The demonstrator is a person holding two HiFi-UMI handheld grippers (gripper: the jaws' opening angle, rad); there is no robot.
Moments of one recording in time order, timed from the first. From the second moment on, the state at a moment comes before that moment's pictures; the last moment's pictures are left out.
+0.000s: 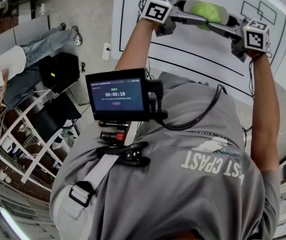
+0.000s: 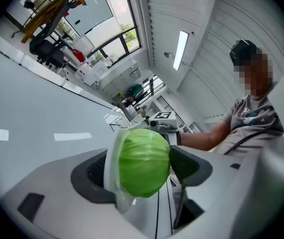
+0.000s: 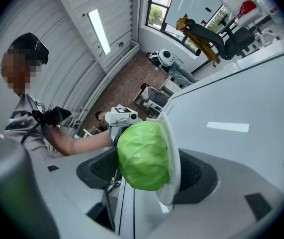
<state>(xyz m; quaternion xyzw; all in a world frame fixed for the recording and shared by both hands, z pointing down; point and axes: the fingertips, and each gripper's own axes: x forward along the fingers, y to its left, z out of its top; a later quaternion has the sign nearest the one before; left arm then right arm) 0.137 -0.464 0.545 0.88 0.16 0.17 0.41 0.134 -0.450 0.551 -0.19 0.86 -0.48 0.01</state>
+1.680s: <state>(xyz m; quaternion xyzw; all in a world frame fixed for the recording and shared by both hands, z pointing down) 0.121 -0.497 0.626 0.86 -0.02 0.33 0.39 0.204 -0.480 0.620 -0.44 0.73 -0.51 -0.13</state>
